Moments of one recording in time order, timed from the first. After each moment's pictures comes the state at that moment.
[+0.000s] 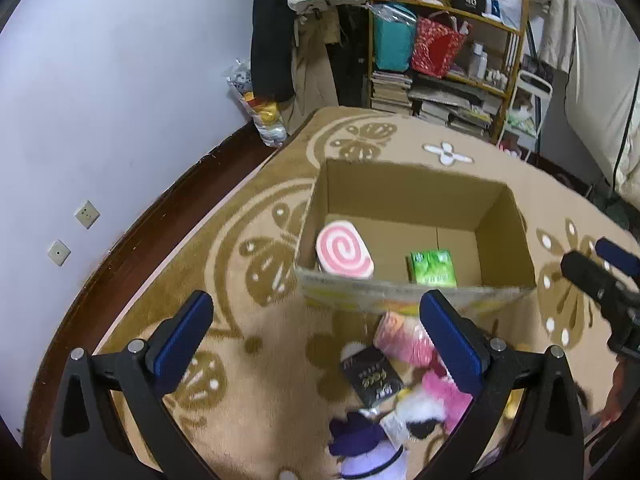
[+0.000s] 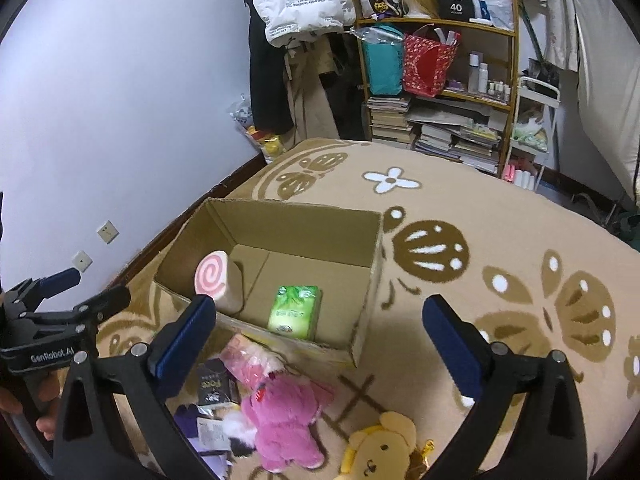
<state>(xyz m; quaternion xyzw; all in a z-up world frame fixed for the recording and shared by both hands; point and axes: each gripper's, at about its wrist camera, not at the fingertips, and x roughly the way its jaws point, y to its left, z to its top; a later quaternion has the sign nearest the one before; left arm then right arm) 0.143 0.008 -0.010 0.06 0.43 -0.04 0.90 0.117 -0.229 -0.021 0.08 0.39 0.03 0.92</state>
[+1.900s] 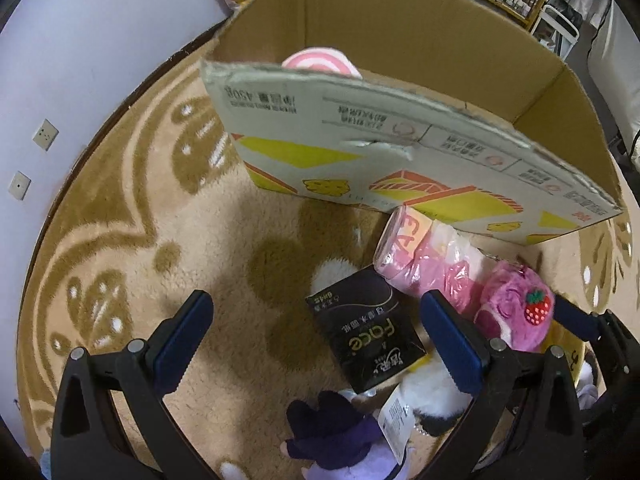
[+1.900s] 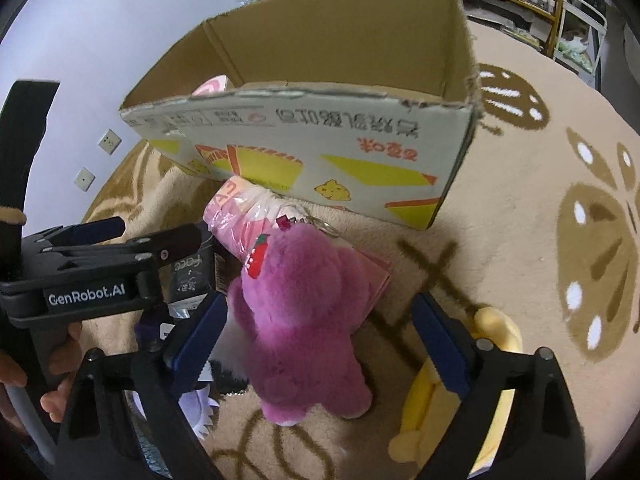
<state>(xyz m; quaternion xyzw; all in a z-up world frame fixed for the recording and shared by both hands) 0.171 -0.003 -0.146 0.03 0.59 -0.05 0.80 0.117 -0.177 -0.158 0.08 0.55 0.08 0.83</state>
